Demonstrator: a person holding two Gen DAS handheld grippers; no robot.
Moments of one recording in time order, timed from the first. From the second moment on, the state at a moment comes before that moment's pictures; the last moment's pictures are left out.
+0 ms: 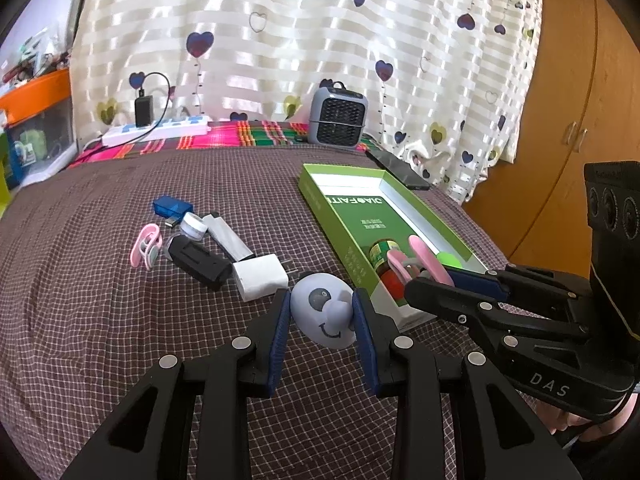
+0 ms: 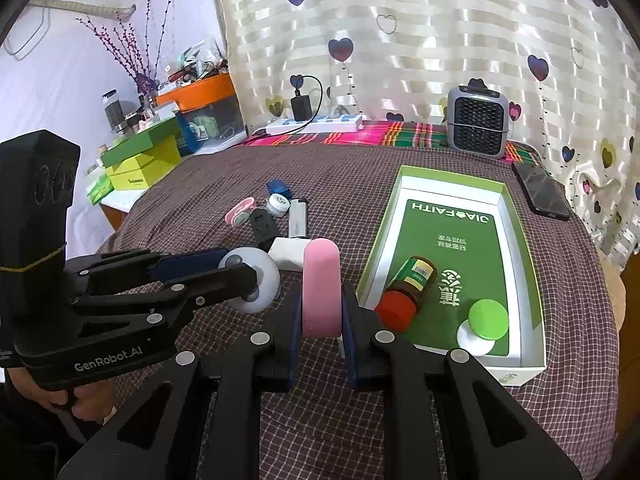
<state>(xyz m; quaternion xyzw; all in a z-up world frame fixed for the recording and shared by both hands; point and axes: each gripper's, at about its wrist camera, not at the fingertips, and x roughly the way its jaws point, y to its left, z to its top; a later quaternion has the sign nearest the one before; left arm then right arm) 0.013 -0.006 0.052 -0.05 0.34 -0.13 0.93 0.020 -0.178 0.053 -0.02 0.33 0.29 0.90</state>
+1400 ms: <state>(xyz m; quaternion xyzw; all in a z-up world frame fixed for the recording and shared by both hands) 0.056 -0.070 0.050 -0.03 0.34 -0.20 0.92 0.054 -0.247 0.035 0.03 0.36 0.20 0.91</state>
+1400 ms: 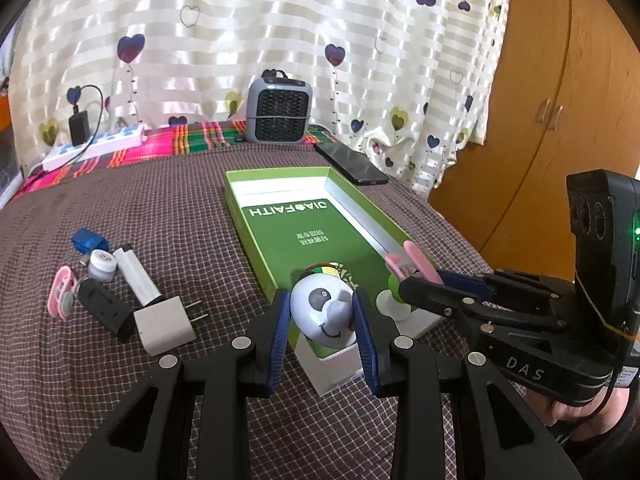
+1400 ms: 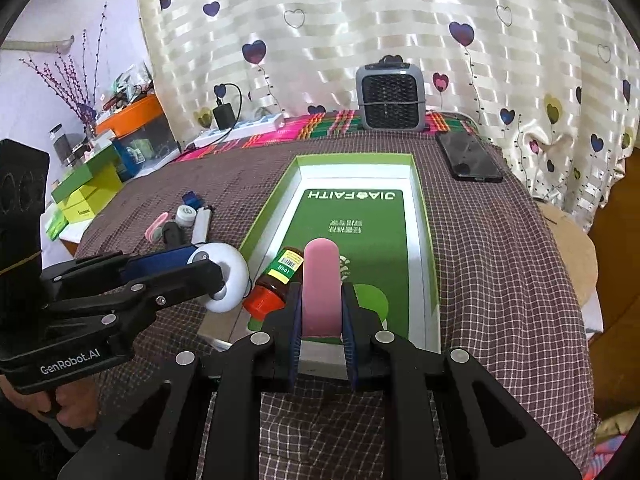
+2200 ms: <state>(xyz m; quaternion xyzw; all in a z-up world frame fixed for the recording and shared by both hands) 0.077 -0.079 0.041 -0.02 0.35 -0.19 0.92 0.071 -0.243 0.015 0.00 0.39 0.18 0.90</state>
